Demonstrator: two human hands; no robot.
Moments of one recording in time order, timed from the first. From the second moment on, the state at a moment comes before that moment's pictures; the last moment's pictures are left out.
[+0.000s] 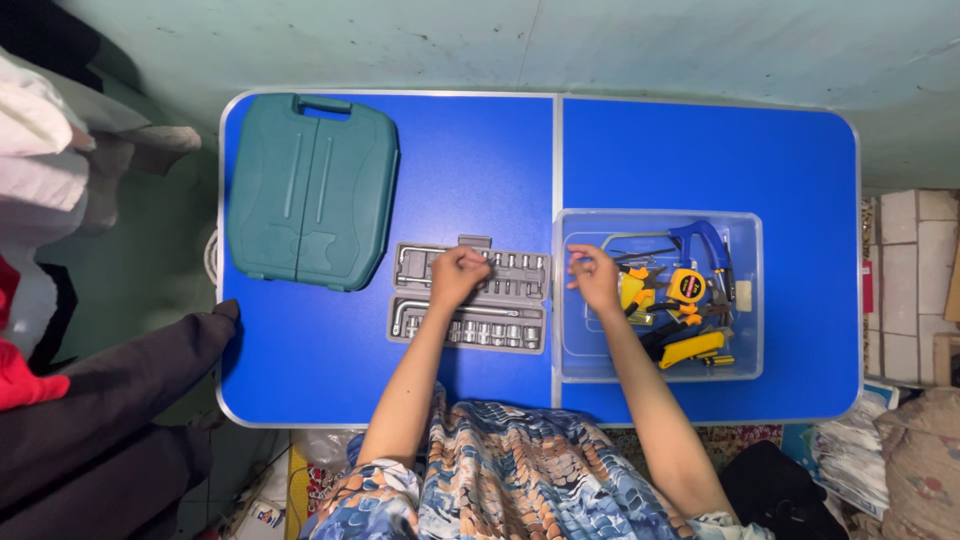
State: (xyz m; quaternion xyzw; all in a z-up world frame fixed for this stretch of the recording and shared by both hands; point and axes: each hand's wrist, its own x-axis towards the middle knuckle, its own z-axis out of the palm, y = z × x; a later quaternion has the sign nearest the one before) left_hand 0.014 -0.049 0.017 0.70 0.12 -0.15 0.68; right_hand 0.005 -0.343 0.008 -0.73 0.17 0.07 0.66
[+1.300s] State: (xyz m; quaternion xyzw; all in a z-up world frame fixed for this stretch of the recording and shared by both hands) left_hand -0.003 -0.101 0.023 0.88 0.01 -0.16 0.45; right_hand -0.037 -0.322 0.010 -0.91 0.05 0.03 0.40
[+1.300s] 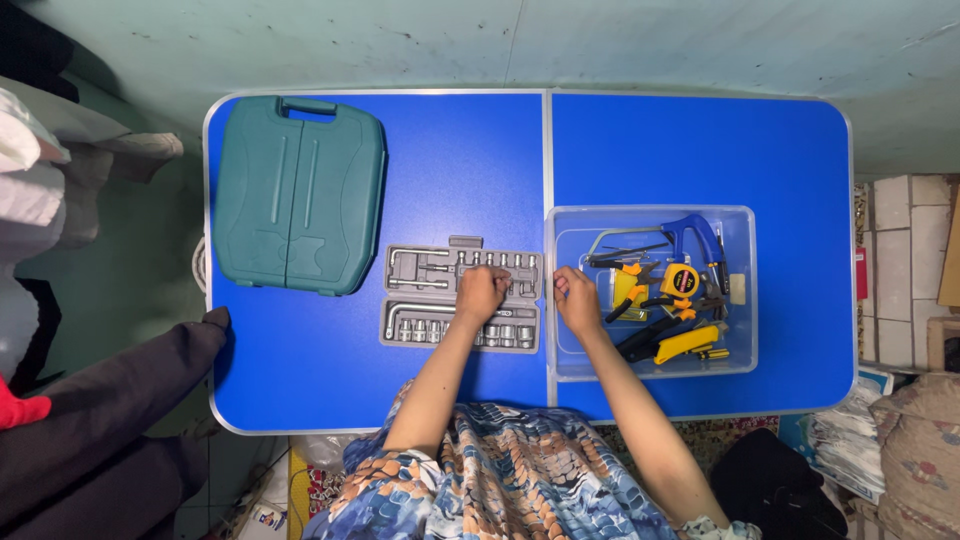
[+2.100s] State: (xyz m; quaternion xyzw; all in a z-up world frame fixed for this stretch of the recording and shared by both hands) left_hand 0.010 -0.109 0.024 0.88 0.06 -0.24 0.40; right_hand -0.037 -0.321 0.012 -0.92 0.04 0.02 0.39
